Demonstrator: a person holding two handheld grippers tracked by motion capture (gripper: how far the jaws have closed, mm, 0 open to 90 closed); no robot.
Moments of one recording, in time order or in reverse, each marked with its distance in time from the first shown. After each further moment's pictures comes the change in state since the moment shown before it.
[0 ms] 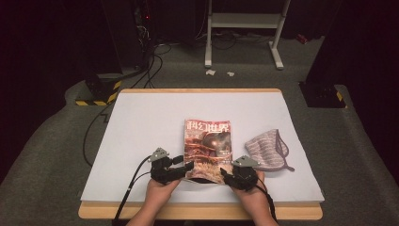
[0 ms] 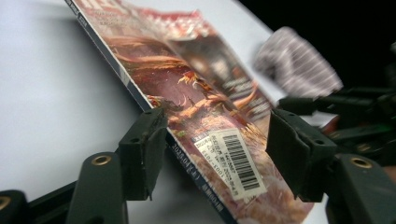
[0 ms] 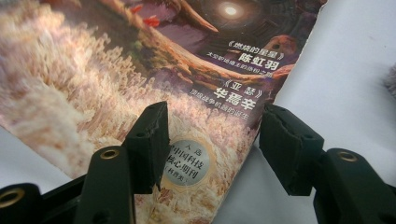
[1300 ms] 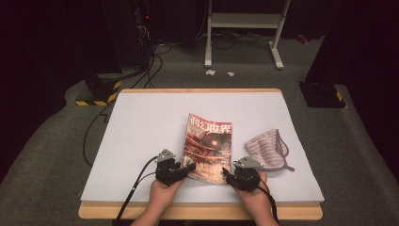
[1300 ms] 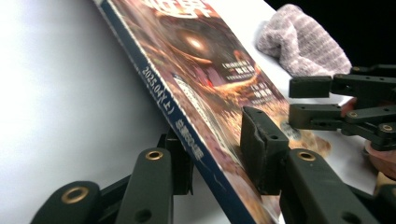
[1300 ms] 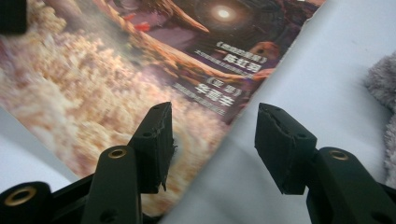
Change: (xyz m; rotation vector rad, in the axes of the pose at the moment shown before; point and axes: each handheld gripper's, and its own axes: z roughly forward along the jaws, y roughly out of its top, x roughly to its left) left arm 0.001 -0.003 0.010 0.087 0.045 0.025; right arm -0.002 -0.002 -0.006 -0.017 -0.017 -0.003
